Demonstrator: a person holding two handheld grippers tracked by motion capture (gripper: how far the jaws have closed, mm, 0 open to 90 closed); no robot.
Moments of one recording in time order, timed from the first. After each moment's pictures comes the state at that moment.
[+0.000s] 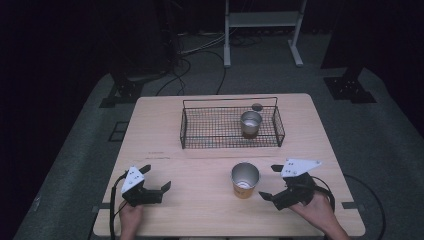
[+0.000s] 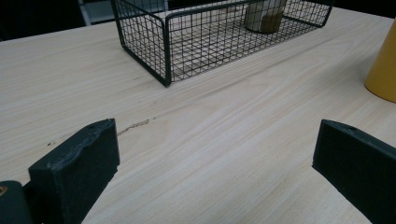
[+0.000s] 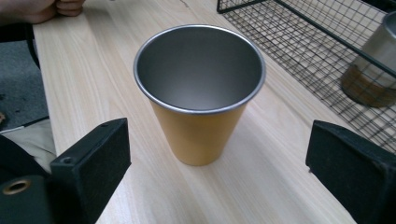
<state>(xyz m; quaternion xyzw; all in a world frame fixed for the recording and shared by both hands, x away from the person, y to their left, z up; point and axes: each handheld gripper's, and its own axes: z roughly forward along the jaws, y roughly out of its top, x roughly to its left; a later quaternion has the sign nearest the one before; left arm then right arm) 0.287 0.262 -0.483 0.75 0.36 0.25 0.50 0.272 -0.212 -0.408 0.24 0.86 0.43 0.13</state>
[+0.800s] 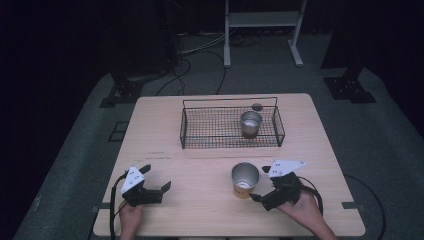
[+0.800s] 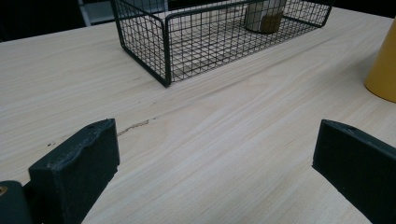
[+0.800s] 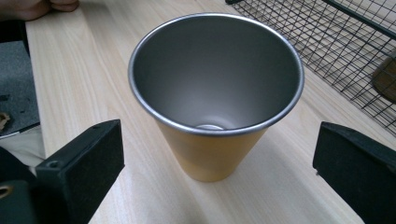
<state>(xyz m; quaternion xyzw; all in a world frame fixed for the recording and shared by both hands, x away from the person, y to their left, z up) 0.287 0.262 -0.483 0.75 0.35 0.25 0.50 0.283 -0.188 -0.427 0.25 0.86 0.42 0.12</state>
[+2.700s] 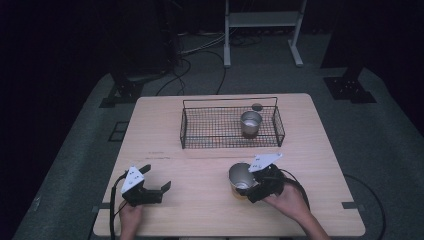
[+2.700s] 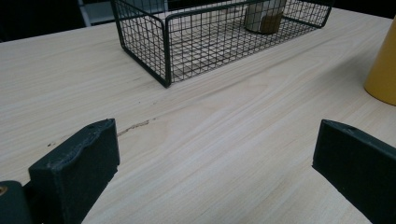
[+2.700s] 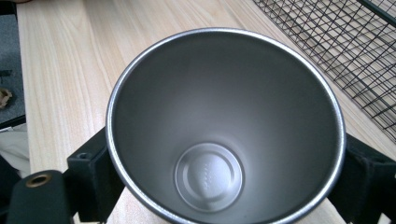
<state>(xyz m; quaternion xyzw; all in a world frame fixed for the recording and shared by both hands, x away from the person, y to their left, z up) 0.287 0.262 -0.483 0.75 0.35 0.25 0.50 0.304 -0.149 -0.425 0.22 0.89 0.38 0.10</state>
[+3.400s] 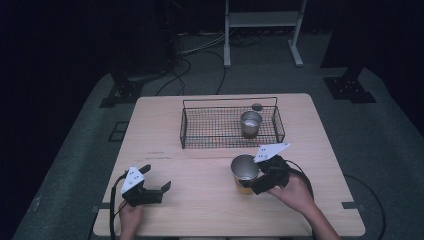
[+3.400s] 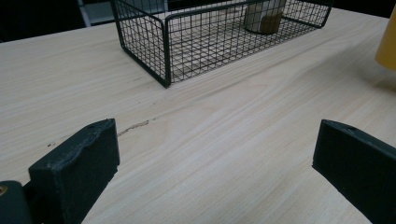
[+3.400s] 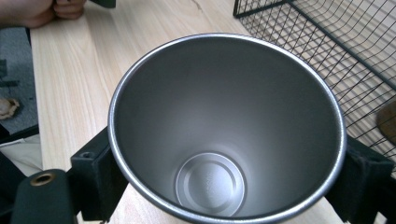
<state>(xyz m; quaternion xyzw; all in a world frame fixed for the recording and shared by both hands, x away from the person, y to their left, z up) 0.287 0.262 -0.483 0.75 0.35 0.25 0.50 0.314 -0.161 -0.396 0.22 0.88 0.40 0.10</state>
